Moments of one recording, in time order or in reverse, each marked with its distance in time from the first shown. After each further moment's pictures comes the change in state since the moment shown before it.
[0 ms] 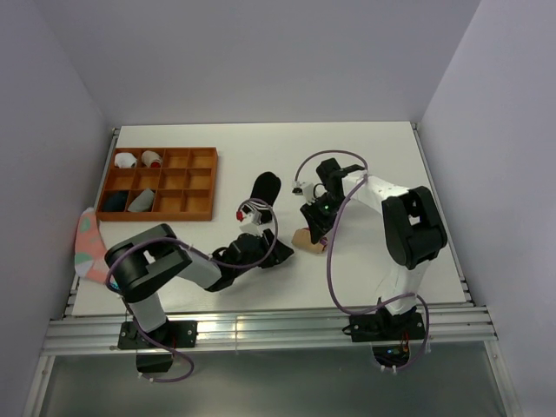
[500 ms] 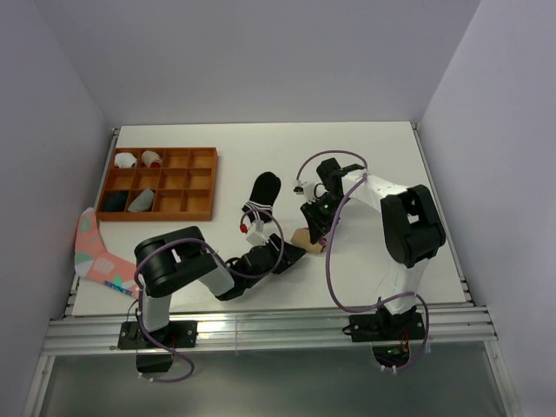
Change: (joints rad) left arm -0.145 0.179 0.037 0.237 -0.193 -0.302; right arm -0.006 0.019 0.011 -0.008 -0.011 0.067
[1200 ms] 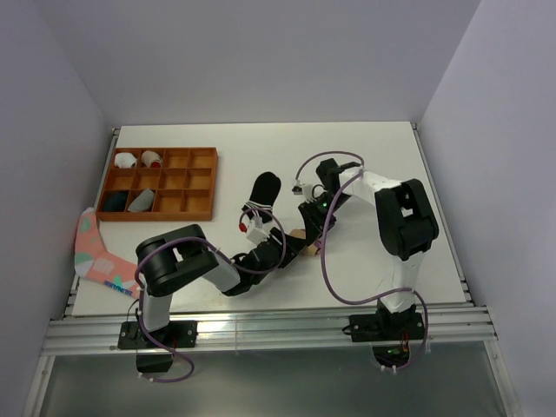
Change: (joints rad) left arm 0.002 0.011 0.087 -0.114 -0.115 -0.107; right arm -0.008 0.069 0.047 -0.050 -0.119 0.000
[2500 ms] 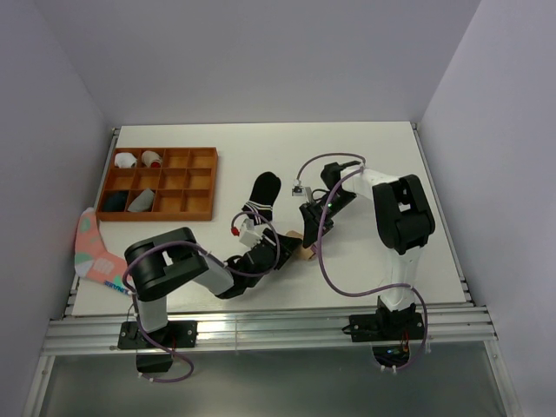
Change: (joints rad) left arm -0.006 -0.070 -0.053 -0.025 -0.059 -0.082; right arm -0.044 0.062 0.033 -0.146 -0.276 -0.220
